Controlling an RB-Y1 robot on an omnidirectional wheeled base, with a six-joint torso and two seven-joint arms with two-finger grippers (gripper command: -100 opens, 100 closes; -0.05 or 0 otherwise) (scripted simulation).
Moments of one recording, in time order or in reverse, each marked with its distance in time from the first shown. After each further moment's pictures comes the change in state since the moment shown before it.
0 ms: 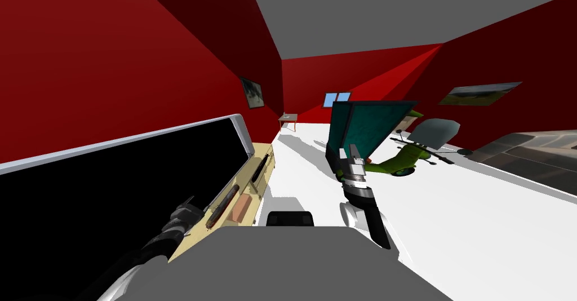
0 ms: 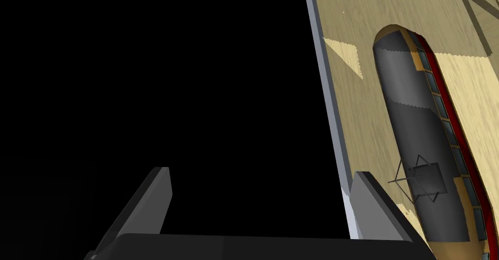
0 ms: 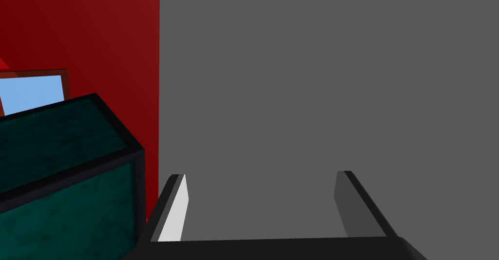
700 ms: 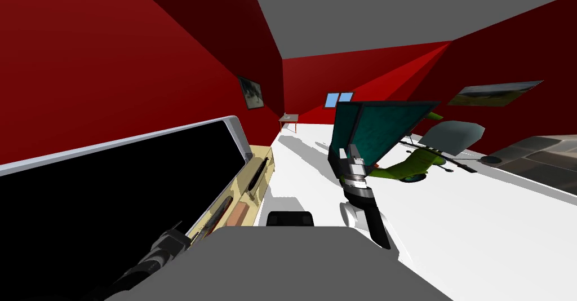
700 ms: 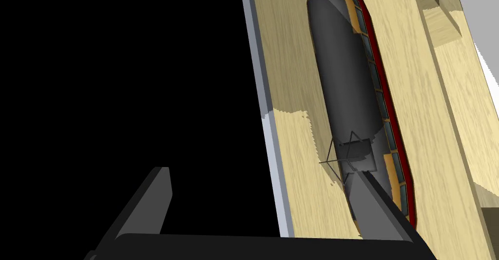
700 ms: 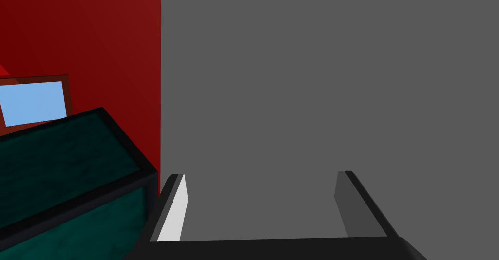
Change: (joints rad) left arm 0.082 0.020 0.061 0.109 0.131 0.175 -0.010; right arm 0.000 0.000 0.000 0.000 0.000 0.000 0.000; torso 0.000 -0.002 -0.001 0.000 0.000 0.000
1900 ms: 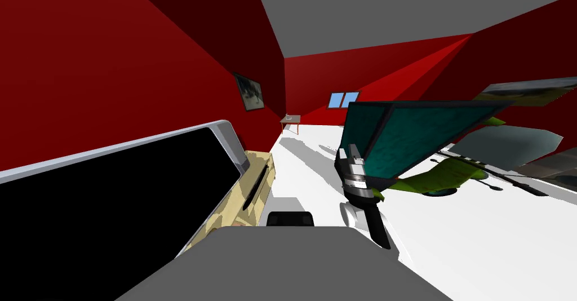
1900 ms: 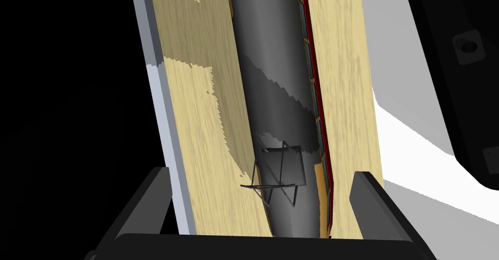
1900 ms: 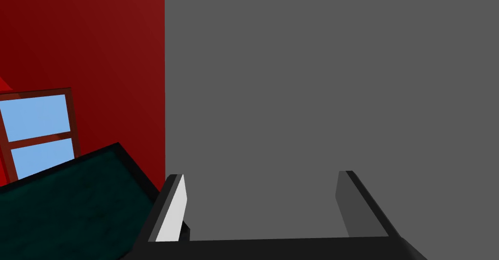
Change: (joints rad) left arm 0.119 0.021 0.051 0.201 0.150 0.268 -0.032; right arm 0.000 0.000 0.000 0.000 0.000 0.000 0.000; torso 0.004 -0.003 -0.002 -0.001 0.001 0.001
